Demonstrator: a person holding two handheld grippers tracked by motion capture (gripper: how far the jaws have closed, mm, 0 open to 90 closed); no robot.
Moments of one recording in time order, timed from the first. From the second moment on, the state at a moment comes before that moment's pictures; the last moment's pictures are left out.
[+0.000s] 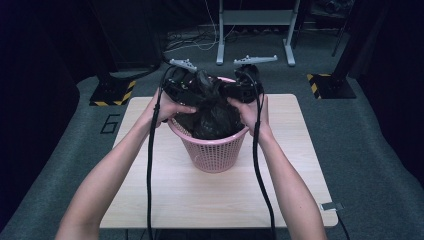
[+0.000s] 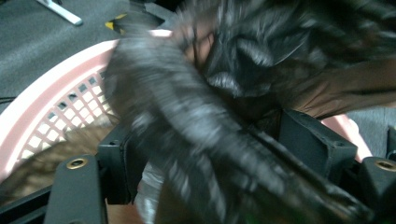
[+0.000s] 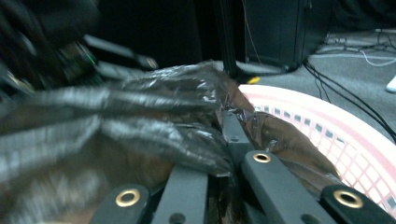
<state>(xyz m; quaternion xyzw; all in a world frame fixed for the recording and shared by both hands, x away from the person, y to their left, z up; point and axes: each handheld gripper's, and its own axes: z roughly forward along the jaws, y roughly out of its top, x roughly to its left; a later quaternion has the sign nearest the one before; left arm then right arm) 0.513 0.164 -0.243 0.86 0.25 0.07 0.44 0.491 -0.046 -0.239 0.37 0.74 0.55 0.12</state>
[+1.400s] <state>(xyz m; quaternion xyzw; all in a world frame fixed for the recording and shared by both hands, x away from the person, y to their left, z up) 0.496 0.184 -0.218 0.83 0.24 0.15 0.48 0.488 -0.031 -0.250 0.32 0.80 0.47 0.20</state>
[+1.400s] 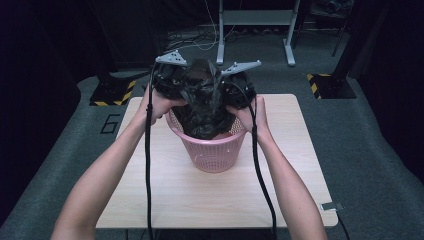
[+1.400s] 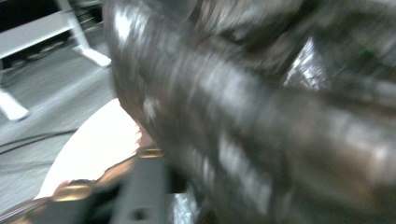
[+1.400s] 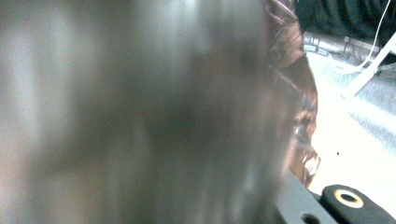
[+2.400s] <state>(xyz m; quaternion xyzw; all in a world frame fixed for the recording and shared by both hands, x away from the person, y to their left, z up) 0.503 0.170 -0.243 0.85 0.22 0.19 0.44 0.469 -0.023 -0.228 0.29 0.78 0.52 0.19</state>
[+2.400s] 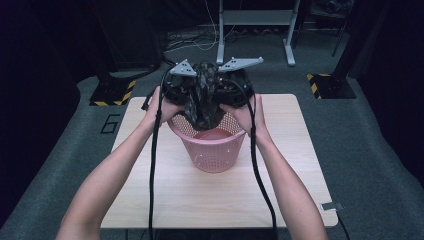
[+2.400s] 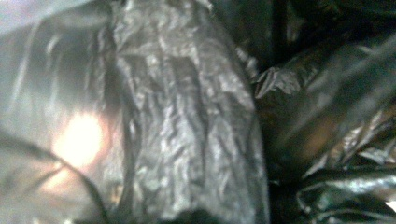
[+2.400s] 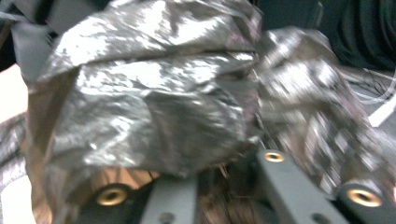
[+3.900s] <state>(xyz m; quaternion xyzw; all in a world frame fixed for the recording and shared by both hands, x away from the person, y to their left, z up) 0.491 0.252 -0.190 0.78 0.30 0.27 0.49 0.434 -0.194 -0.410 0.49 0.74 0.41 0.20</state>
